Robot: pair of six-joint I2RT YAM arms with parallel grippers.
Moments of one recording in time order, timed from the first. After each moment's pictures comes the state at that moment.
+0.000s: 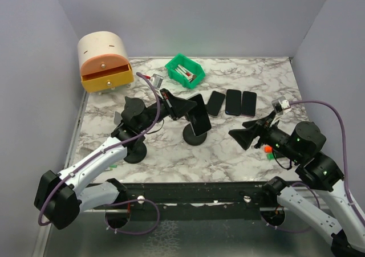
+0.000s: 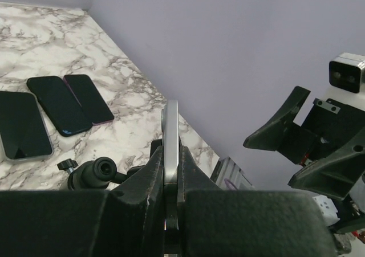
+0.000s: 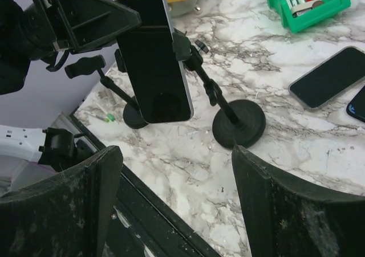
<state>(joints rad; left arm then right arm) -0.64 1.09 0.78 0.46 0.35 -0.75 0.60 0.53 0.90 -0.53 -0.18 0.40</state>
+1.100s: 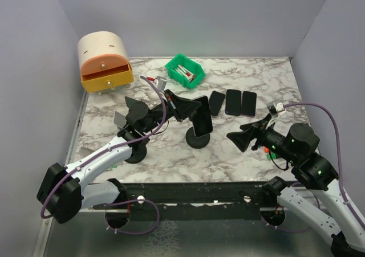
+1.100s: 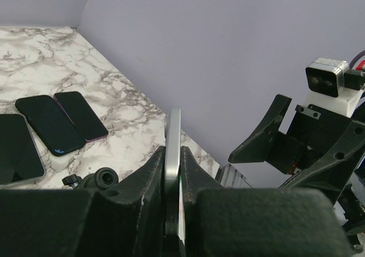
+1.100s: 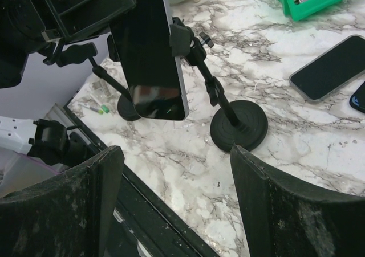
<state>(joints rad) -0.68 1.15 0.74 0.63 0.32 -0.72 0.60 0.51 0.82 -0.49 -0.19 0.39</state>
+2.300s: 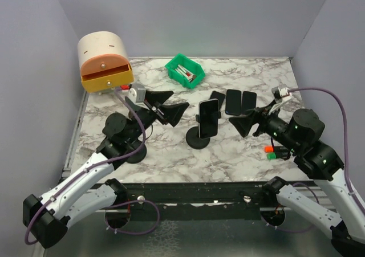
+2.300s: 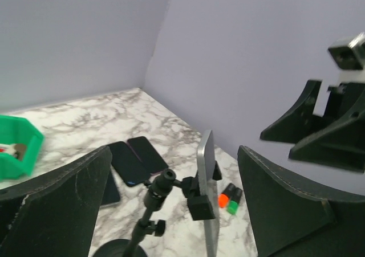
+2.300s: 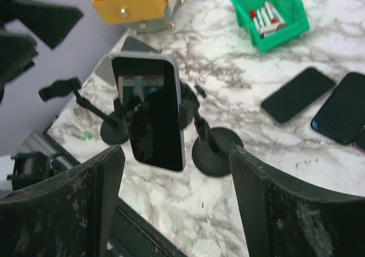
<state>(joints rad) -0.68 0.89 0.72 0.48 0.16 -0.46 0.60 0.62 0.97 -0.52 -0.09 0.34</state>
